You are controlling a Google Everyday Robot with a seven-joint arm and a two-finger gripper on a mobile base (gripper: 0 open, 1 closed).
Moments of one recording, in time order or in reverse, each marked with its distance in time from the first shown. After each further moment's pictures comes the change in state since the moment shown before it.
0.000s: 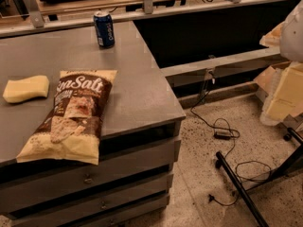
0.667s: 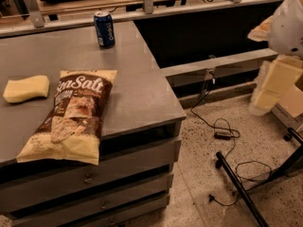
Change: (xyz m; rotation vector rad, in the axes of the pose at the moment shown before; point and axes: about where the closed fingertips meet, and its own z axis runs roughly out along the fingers) arm -0.020 -0.016 0.007 0.006 -0.050 -0.038
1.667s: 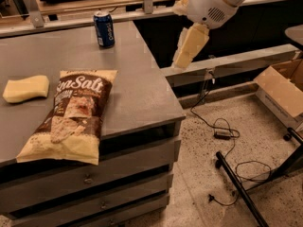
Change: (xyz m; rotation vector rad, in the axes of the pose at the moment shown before) arm -0.158 -0.082 0.059 -0.026 -0.362 -0.166
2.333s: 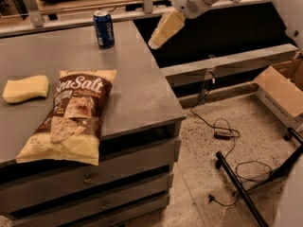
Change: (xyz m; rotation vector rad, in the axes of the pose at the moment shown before) arm -0.019 -0.098 0.045 0.143 -0.196 0.109
